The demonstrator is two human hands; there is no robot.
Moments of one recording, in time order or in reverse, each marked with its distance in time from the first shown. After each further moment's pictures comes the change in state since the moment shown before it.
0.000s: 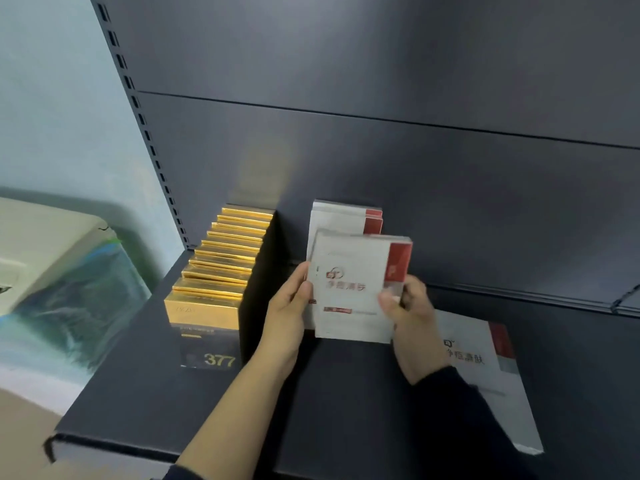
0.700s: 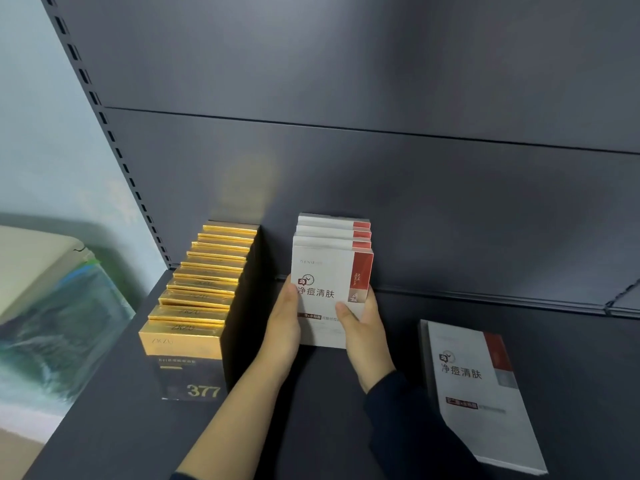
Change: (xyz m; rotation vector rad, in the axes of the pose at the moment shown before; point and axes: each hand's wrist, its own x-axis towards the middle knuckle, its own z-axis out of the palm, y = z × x) left_hand 0.033 -0.011 0.013 0.103 0.129 -0.196; right_hand 0.019 0.020 0.045 -0.094 -0.014 0.130
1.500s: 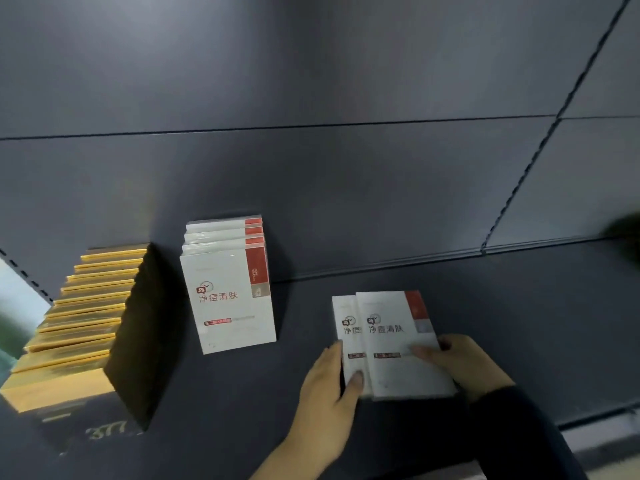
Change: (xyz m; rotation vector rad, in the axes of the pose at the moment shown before) left_hand -0.117 -0.053 0.104 0.544 -0.555 0.332; right_hand -0.085 0.010 -0.242 -0.307 0.231 0.443
